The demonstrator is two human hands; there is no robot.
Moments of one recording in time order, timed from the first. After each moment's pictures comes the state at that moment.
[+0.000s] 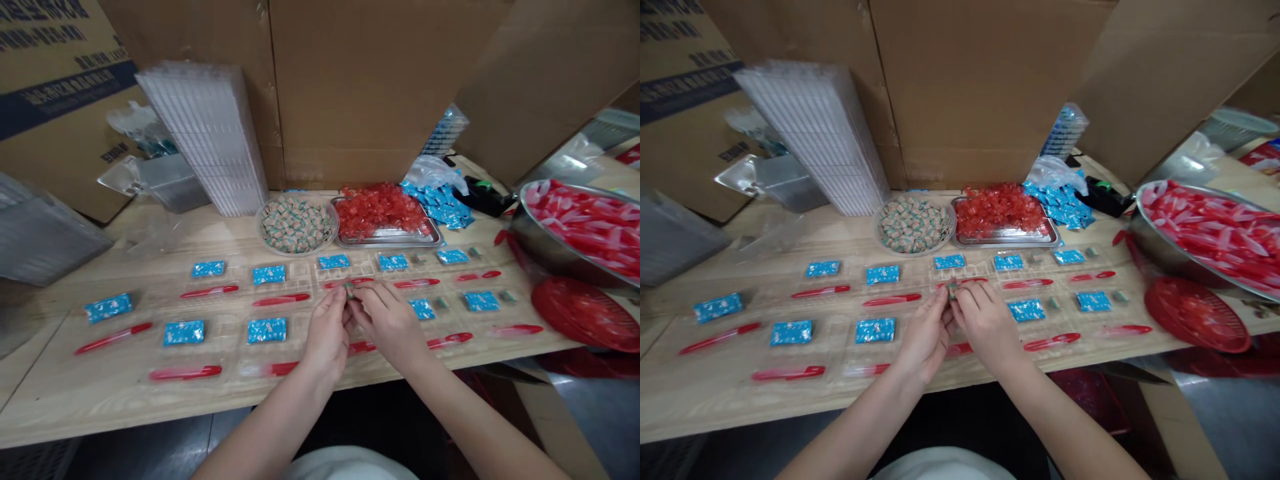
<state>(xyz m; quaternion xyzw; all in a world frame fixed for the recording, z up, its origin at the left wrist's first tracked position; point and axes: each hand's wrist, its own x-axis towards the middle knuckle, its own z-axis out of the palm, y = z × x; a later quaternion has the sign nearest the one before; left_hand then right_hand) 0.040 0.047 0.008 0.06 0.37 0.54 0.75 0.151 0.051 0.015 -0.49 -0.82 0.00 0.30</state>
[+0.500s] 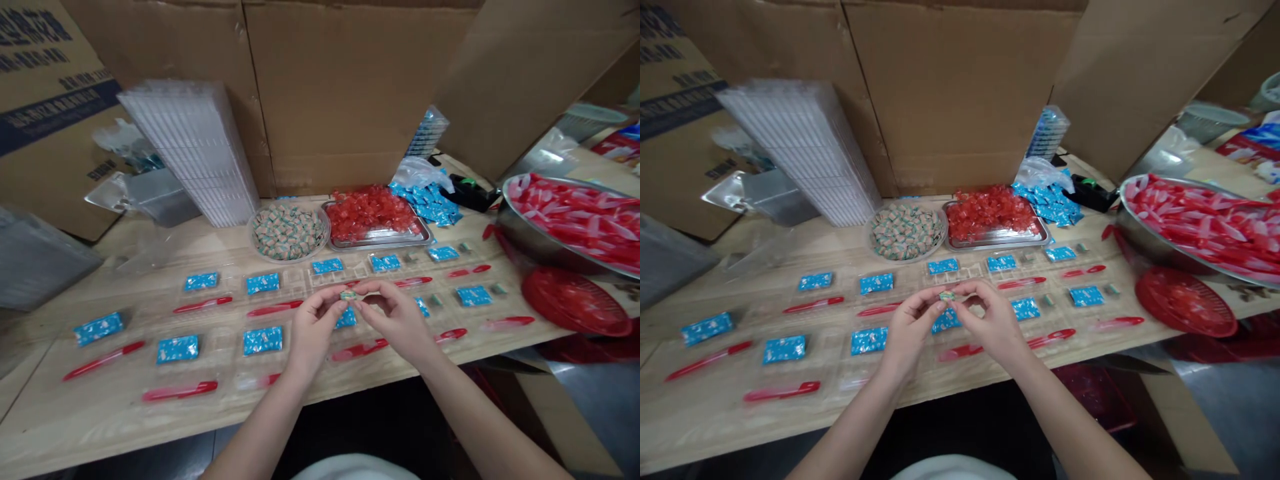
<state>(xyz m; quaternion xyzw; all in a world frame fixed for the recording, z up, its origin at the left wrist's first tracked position) 0.018 0.056 0.008 0.37 0.43 0.51 0.64 0.156 0.052 0.026 -0.54 -0.59 0.39 0.46</state>
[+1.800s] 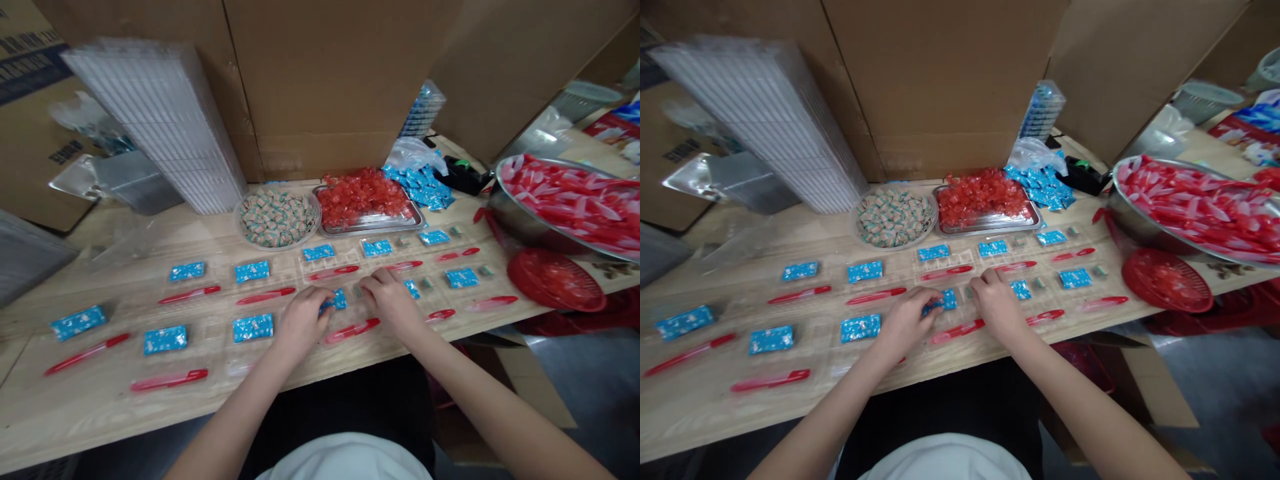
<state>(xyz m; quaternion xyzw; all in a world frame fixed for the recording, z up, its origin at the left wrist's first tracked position) -0.001 0.060 -0.028 0.79 0.49 0.22 0.30 0.202 0.058 -0.022 -0.61 -0.79 0.02 0.11</state>
